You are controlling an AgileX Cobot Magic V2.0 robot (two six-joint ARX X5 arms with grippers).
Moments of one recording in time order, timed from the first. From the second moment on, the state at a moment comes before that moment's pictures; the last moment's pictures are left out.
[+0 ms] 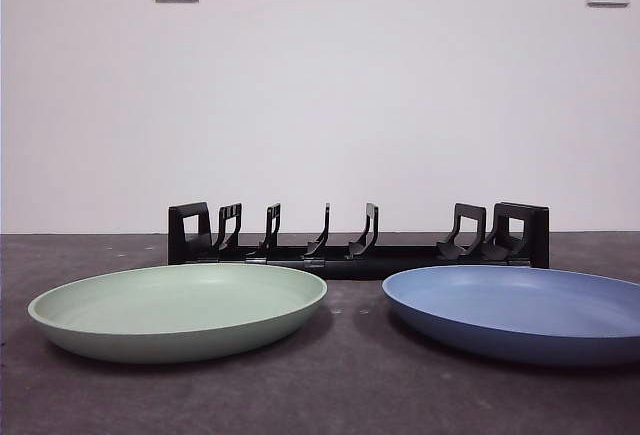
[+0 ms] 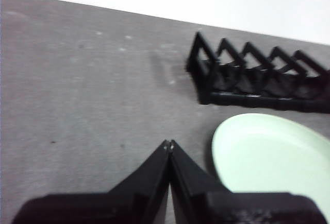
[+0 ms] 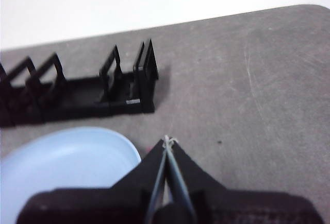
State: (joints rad) left arm 0.08 0.07 0.02 -0.16 0.25 -0.19; right arm 0.02 0.01 0.05 -0.19 -0.03 0.15
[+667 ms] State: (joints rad) left arm 0.08 0.33 0.50 -0.34 0.48 -0.19; right arm 0.02 0.40 0.62 -0.44 -0.20 0.20
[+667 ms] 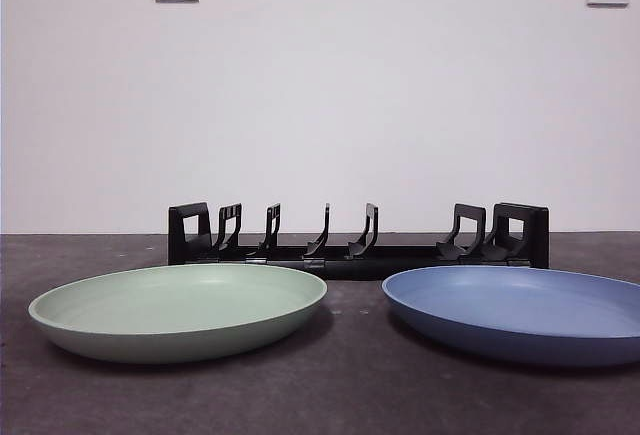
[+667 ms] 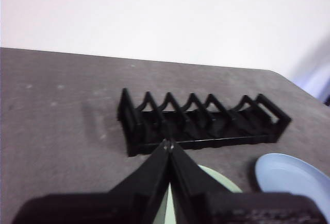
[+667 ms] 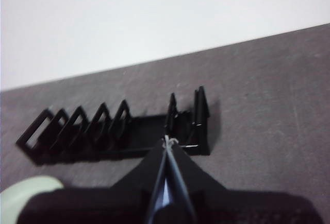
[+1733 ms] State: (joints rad) left arm -0.06 0.57 0.93 -0.65 0.63 -0.03; right arm 0.02 0.65 1.05 -0.87 -0.32 -0.03
